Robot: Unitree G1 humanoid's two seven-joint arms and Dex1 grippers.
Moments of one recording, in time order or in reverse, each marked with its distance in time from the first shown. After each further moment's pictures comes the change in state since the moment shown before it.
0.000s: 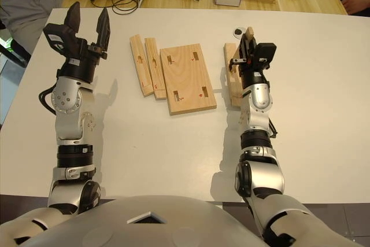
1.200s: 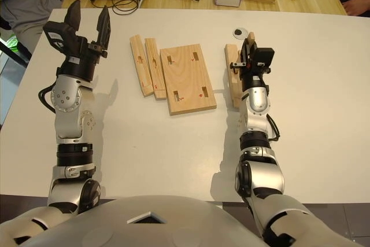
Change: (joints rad) left arm -0.013 0.002 0.002 0.005 0.000 0.003 -0.010; right arm -0.003 -0.005 0.018 0.081 -0.078 -0.054 -0.085
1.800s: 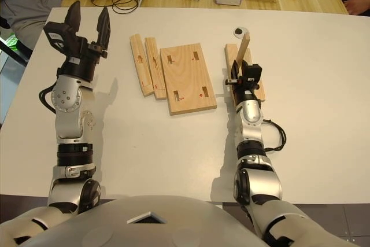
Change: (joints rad) left arm 0.001 -0.001 0.001 0.009 0.002 -0.006 0.009; right arm 0.079 0.020 0.012 0.026 -0.009 0.016 -0.006
